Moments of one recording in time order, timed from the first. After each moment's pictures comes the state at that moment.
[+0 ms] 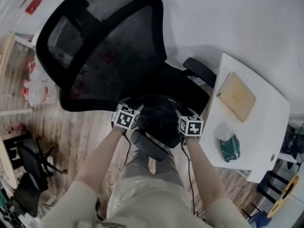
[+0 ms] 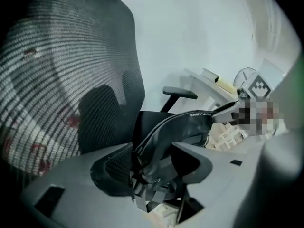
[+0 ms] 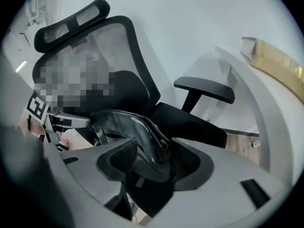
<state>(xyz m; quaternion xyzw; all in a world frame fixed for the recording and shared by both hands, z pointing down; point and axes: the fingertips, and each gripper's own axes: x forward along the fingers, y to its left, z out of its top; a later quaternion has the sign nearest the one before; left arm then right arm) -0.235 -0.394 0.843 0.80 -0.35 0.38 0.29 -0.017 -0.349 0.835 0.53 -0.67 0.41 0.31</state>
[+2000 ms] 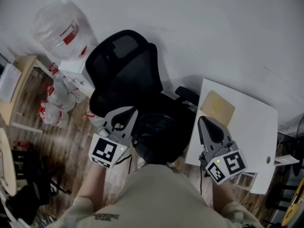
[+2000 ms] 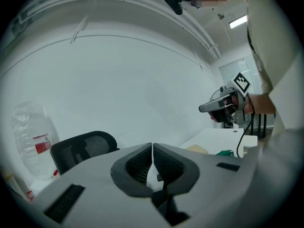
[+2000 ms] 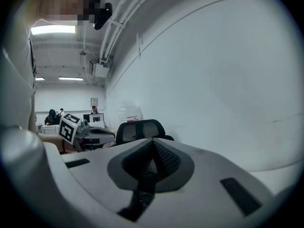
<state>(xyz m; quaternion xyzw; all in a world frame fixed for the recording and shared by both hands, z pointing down) -0.221 -0.307 0.352 0.92 -0.38 0.11 -0.04 -0.036 -0.258 0.312 0.51 -0.86 0.08 0.06</state>
